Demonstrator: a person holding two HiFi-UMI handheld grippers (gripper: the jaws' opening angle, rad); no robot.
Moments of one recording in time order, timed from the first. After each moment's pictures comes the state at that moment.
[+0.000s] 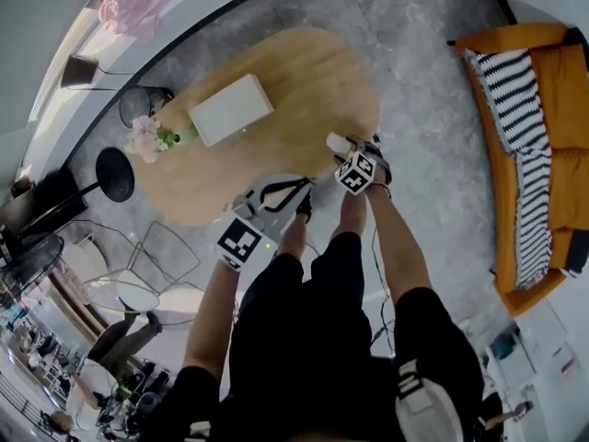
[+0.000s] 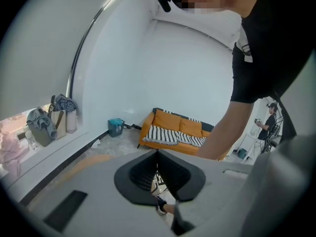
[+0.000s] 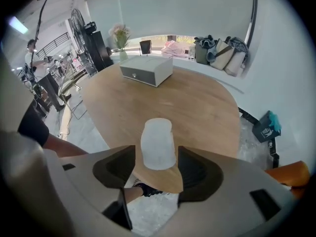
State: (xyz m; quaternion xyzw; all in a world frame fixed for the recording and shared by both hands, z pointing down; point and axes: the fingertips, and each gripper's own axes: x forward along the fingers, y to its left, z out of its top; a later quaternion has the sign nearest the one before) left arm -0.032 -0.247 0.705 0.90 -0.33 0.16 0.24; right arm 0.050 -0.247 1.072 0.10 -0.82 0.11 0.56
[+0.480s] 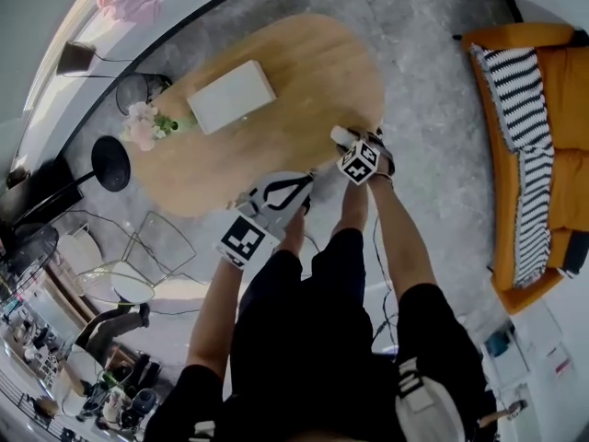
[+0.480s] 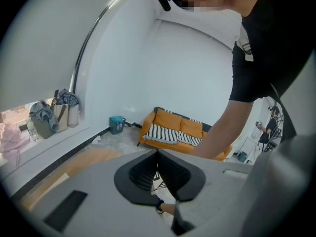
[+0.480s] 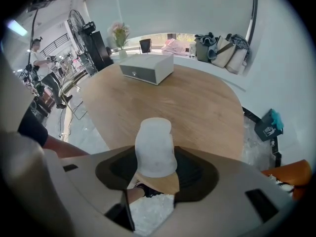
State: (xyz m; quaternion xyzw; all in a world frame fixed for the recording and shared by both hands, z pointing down) left arm -0.037 -0.225 0.726 0.89 -0.34 0.16 0.26; right arm 0.041 -0.246 1.079 0.09 -0.81 0.13 0.56
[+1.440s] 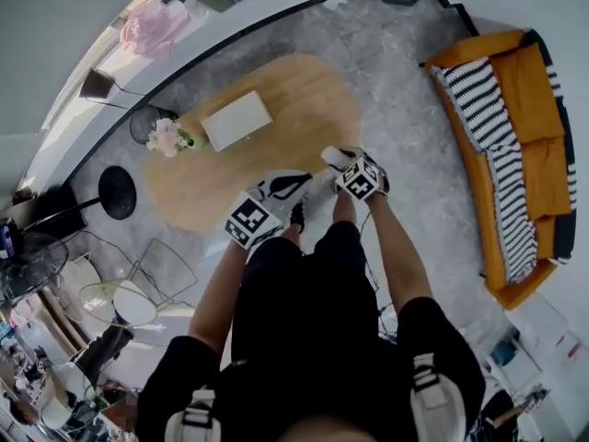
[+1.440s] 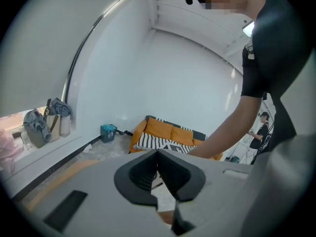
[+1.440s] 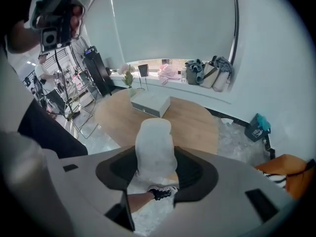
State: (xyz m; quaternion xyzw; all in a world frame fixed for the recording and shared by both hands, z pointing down) left arm -0.019 -0.198 0.629 0.92 -0.30 0.13 0.23; right arm 0.051 -0.226 0.884 0.13 -0.84 0.15 0.50
